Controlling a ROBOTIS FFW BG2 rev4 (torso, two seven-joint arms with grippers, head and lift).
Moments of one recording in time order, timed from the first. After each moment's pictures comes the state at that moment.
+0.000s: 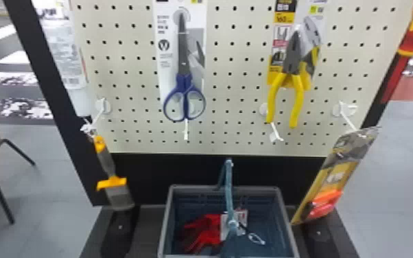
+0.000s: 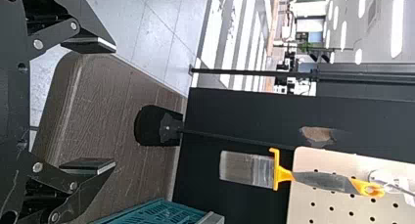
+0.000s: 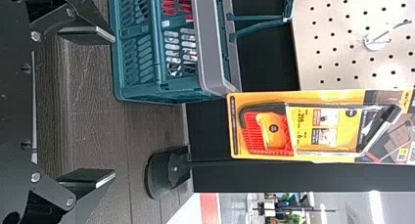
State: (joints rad) left arm 0.94 0.00 0.06 -1.93 0.19 -0.32 0.05; right arm 0.72 -0.10 0.17 -1.48 -0.13 -0.69 -0.06
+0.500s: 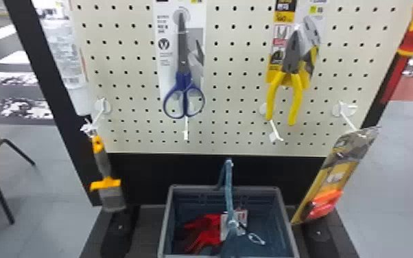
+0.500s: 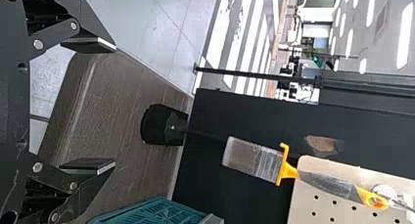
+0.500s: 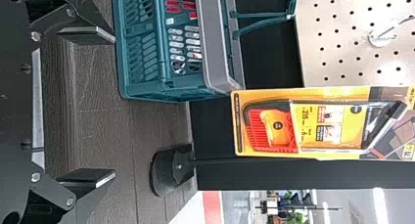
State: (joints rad) left arm 0.92 0.03 0.03 -1.87 0.26 -0.37 0.05; right arm 0.72 -0.10 0.17 -1.47 -0.14 -0.69 -0.06
